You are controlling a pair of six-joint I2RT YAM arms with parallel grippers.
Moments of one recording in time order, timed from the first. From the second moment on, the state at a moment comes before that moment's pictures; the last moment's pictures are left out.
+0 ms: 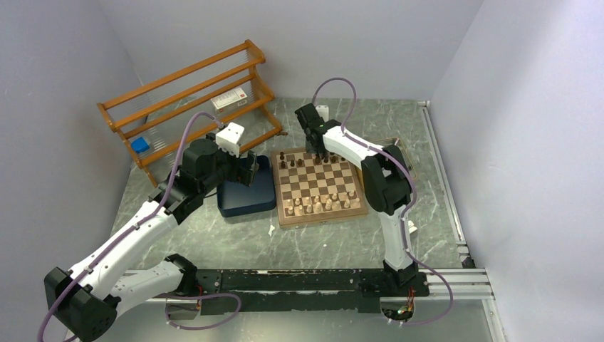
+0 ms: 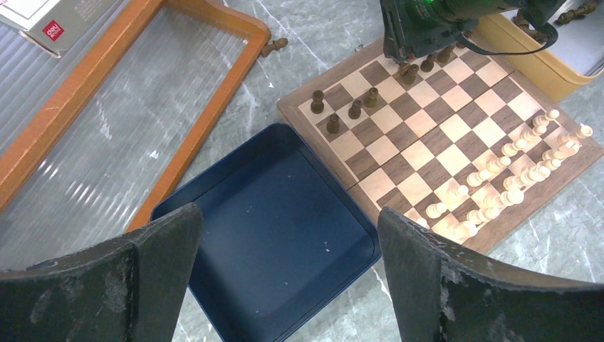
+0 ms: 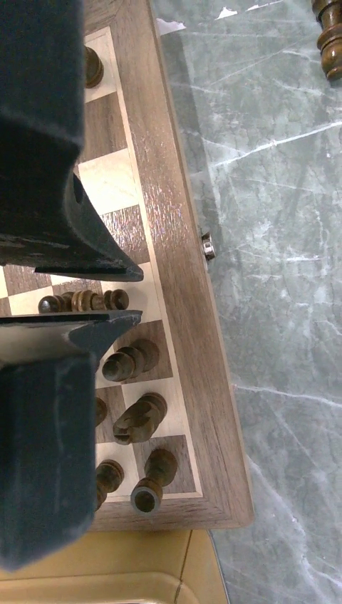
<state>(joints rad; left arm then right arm) -0.58 0.97 0.87 -0.28 -0.10 -0.04 0.56 2.14 1.67 -0.55 0.38 0.47</state>
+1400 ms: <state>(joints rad) -0.58 1.10 0.92 -0.27 -0.06 -0.21 0.56 2.09 1.73 -0.53 0.29 0.37</state>
